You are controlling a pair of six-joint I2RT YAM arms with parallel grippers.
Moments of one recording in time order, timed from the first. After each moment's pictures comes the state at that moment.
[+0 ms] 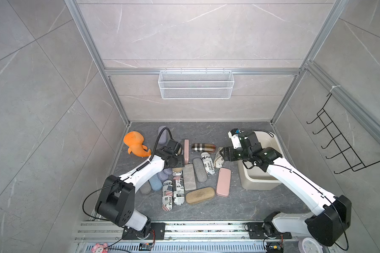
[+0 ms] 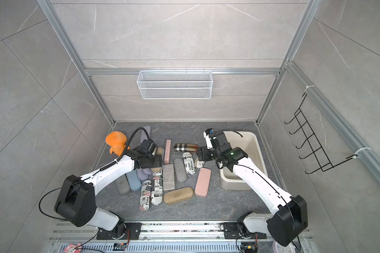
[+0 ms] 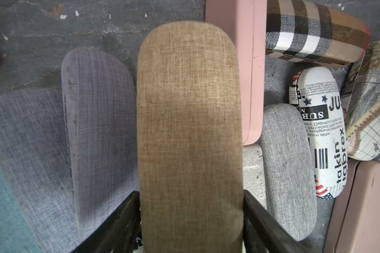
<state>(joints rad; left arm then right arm) -0.49 1.51 1.03 -0.61 -0.06 -0.48 0.51 1.31 1.18 -0.63 -0.06 0.28</state>
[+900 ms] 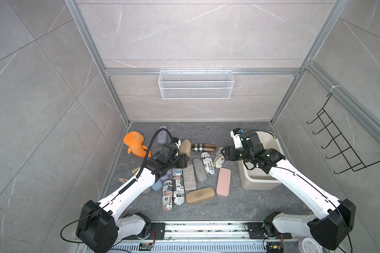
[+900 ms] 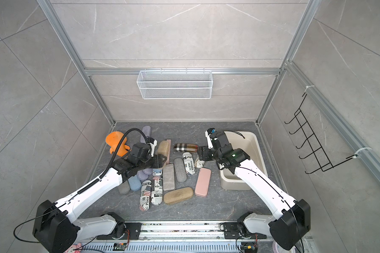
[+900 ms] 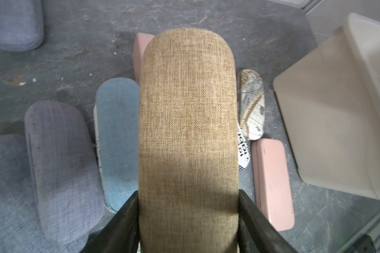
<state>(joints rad) -0.58 1.22 0.92 -0.43 0.08 -0.42 0.52 1.28 1.18 -0.63 -0.03 0.35</state>
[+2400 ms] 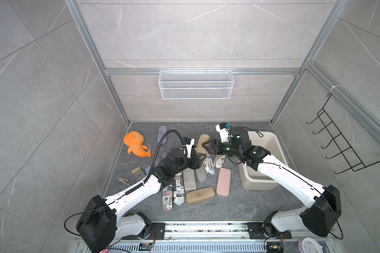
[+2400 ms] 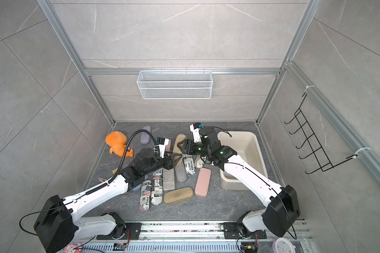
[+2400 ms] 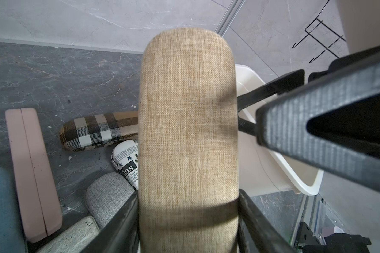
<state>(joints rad) -0.72 1.24 0.78 0.15 0.17 -0.45 0.63 1.42 1.24 -0.30 -0.30 0.59</state>
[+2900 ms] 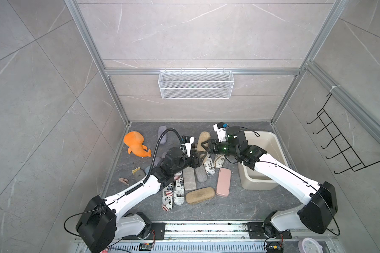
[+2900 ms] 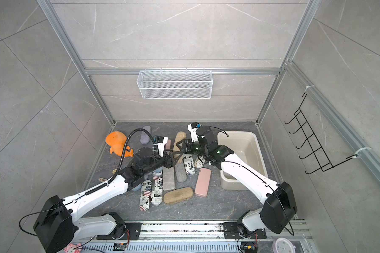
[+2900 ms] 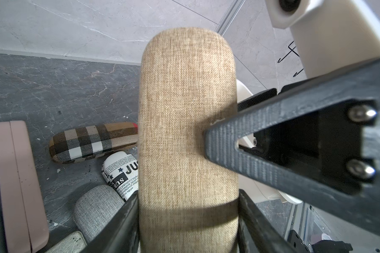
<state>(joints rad) -0.72 1.23 0.77 0.21 0.19 -0.48 0.64 1.45 1.24 -0.28 -0.27 0.61</state>
